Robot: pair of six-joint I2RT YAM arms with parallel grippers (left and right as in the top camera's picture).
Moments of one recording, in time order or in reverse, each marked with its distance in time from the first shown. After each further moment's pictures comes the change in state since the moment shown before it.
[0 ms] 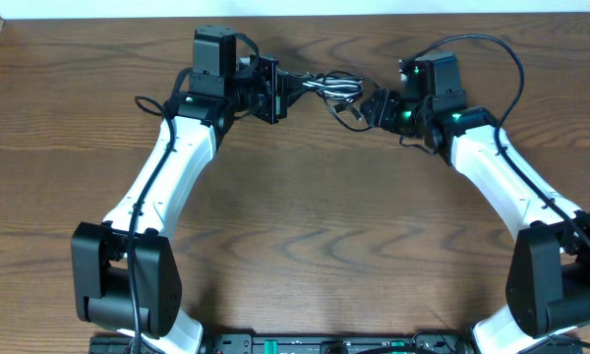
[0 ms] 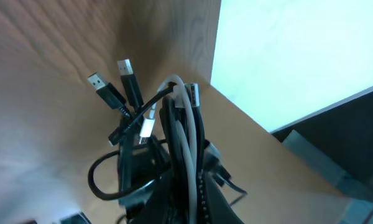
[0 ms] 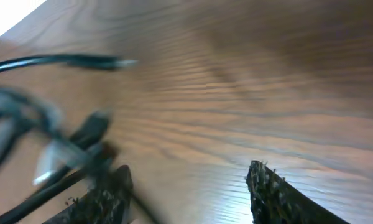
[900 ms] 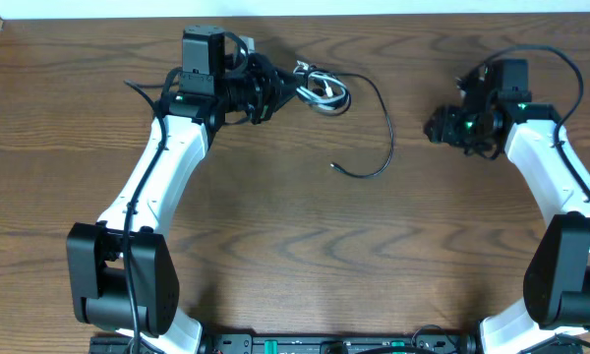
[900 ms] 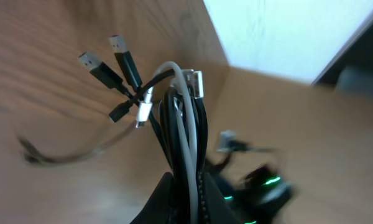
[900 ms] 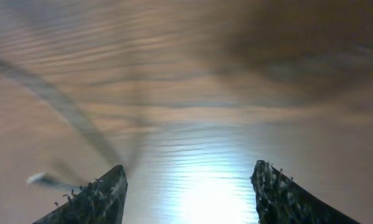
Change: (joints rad) left arm 0.040 0.000 0.000 -0.040 0.055 0.621; right arm -0.274 0.002 0.023 -0.280 -0.022 -0.406
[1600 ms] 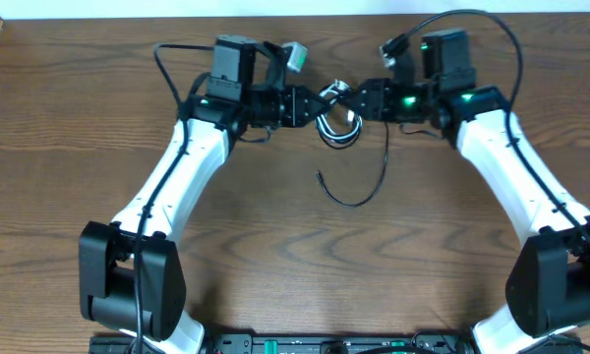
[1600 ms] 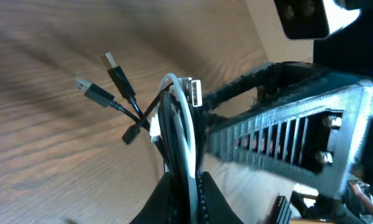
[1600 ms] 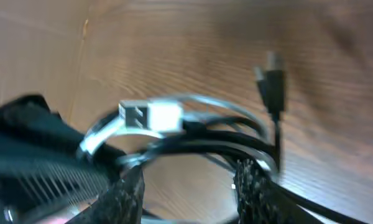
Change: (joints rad) left arm -0.110 0.000 0.000 -0.100 0.001 0.775; right arm 0.283 0.000 0.141 0.166 -0.330 0.291
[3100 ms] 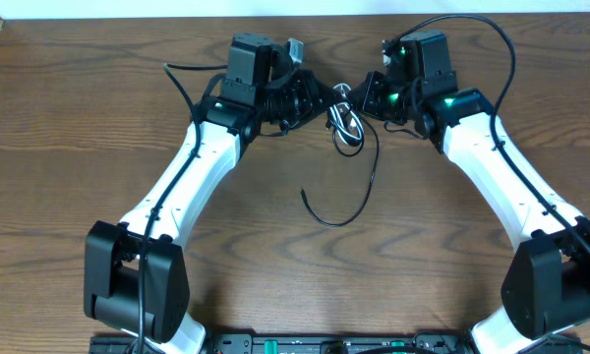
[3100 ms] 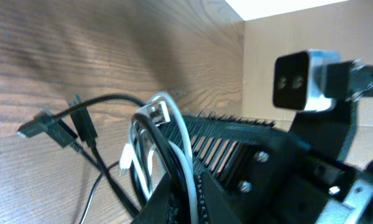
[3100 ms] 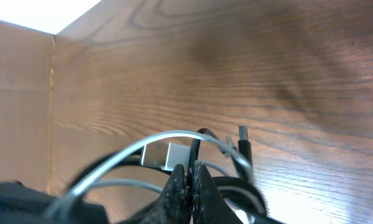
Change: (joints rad) left arm -0.048 0.000 0.000 0.121 -0.079 -0.558; right arm 0.058 0.004 0.006 0.016 0.235 0.174
